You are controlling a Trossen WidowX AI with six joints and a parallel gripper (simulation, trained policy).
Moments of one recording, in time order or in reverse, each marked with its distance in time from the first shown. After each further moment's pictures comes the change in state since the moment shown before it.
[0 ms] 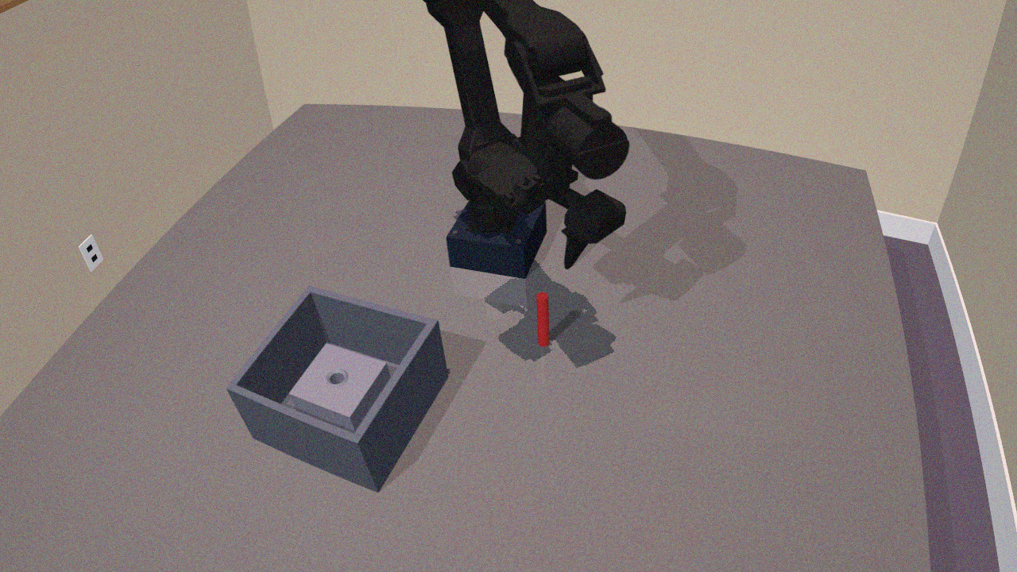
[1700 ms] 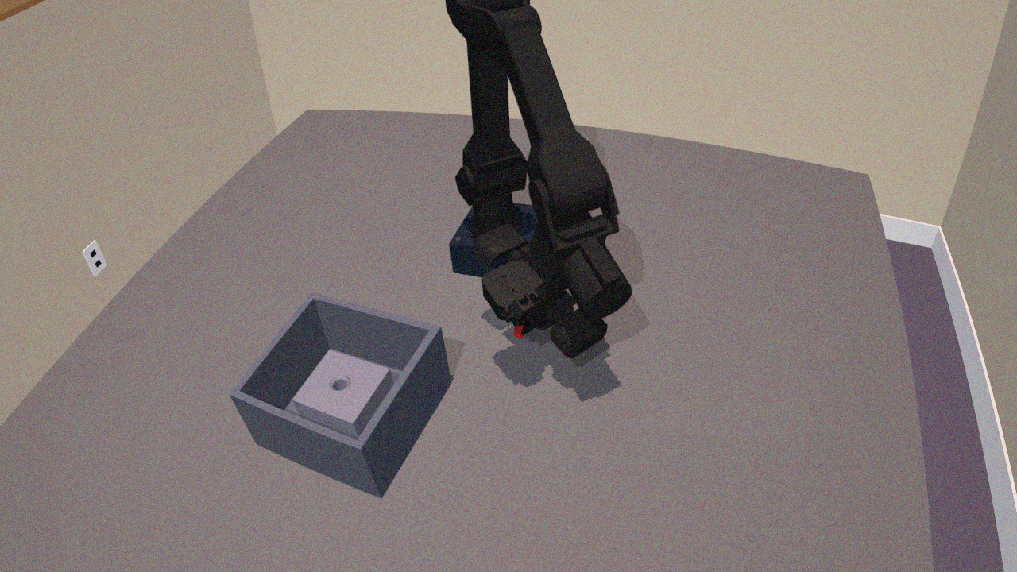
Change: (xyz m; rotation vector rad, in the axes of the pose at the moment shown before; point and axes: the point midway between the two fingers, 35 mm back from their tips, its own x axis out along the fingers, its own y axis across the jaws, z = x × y) arm 0.121 -0.005 0.010 0.087 -0.028 -0.257
